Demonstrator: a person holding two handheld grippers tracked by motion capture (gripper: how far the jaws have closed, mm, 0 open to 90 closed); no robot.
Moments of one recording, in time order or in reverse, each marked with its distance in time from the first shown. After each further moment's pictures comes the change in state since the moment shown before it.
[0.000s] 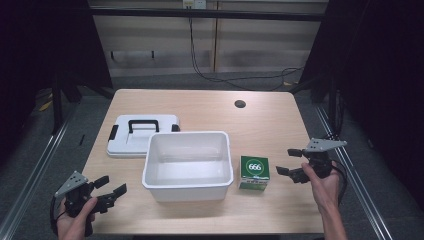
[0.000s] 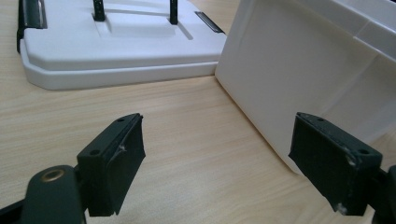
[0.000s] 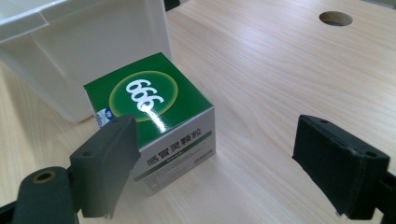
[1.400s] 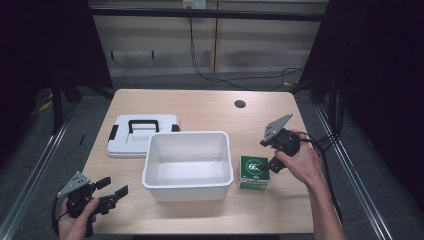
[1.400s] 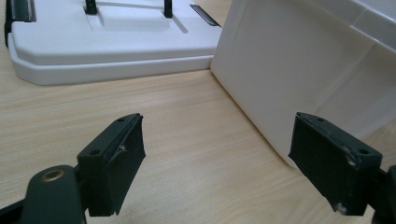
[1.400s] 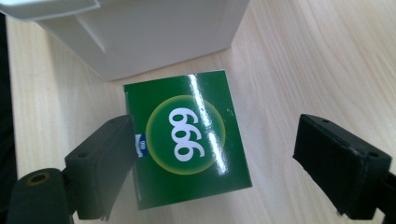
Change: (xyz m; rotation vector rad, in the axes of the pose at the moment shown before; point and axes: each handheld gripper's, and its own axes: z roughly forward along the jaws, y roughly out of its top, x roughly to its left) left arm -0.002 -0.002 0.002 0.016 -0.011 0.002; right arm 0.026 0.095 0.058 0.409 0.194 -0.386
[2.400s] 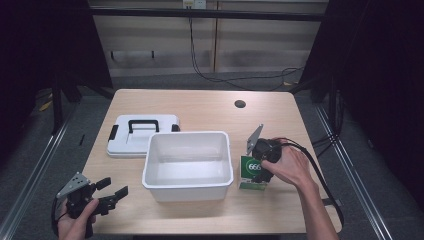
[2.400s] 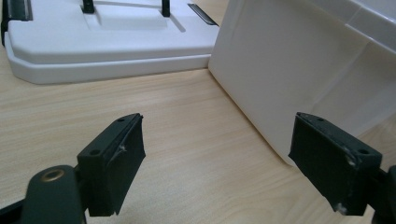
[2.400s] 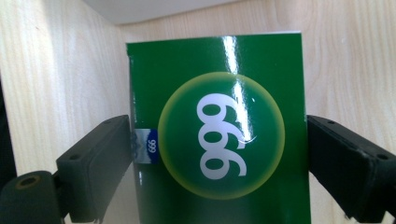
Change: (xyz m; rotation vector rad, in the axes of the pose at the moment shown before) left arm -0.001 0.000 -0.001 0.000 -0.008 0.003; right arm 0.007 0.010 0.050 0.288 0.120 -0.074
